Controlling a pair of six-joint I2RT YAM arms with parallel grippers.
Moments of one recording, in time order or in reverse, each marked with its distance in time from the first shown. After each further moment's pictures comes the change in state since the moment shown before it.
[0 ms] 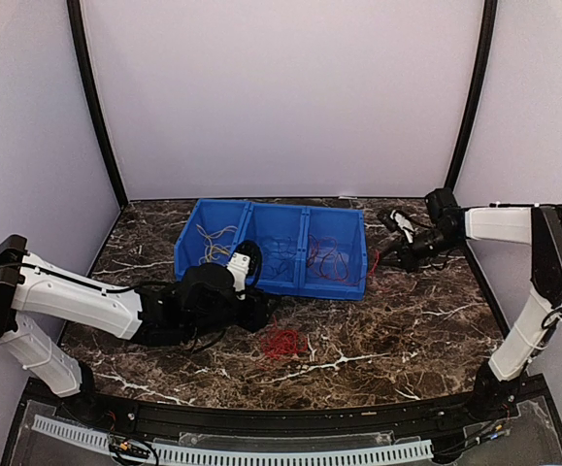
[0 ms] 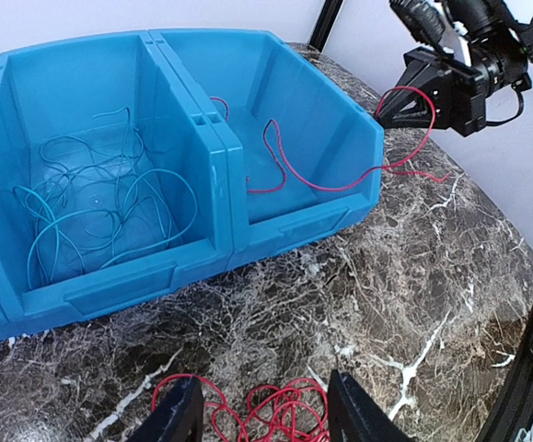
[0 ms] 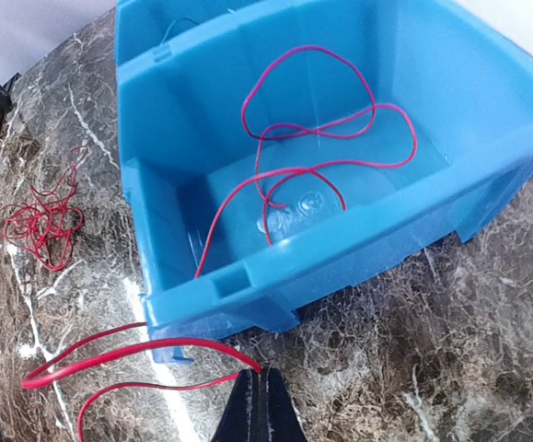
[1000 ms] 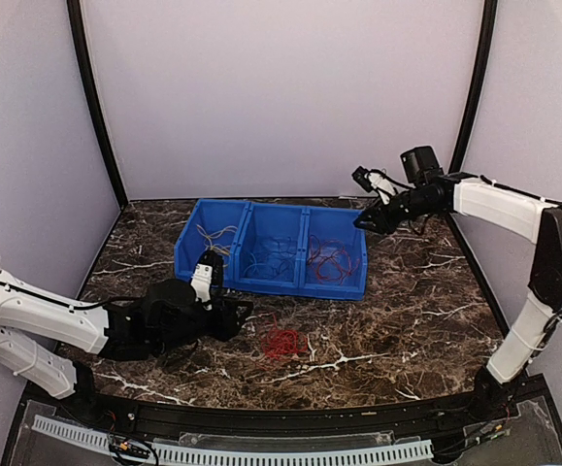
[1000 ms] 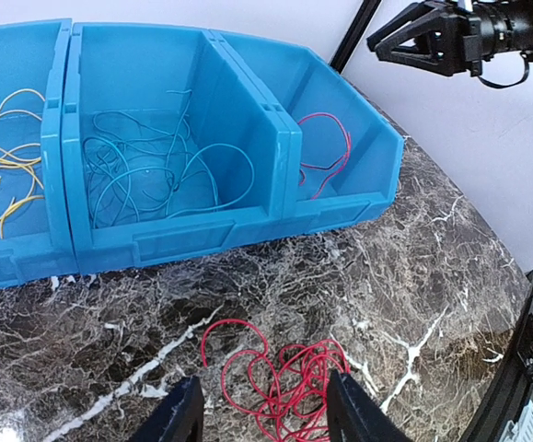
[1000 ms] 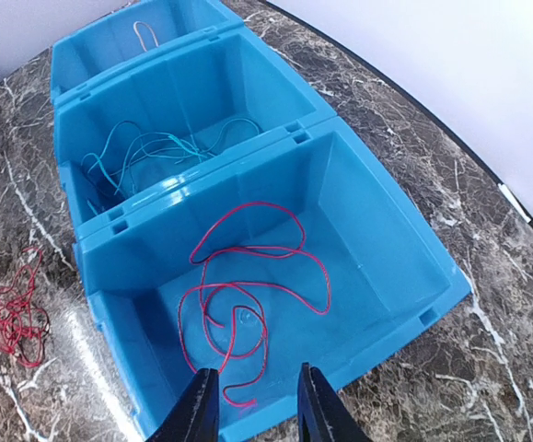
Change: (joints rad) left arm 0.000 -0.209 -0.233 0.065 -0.041 -0.093; right arm 0.188 0.027 0.315 -0.030 0.309 0.235
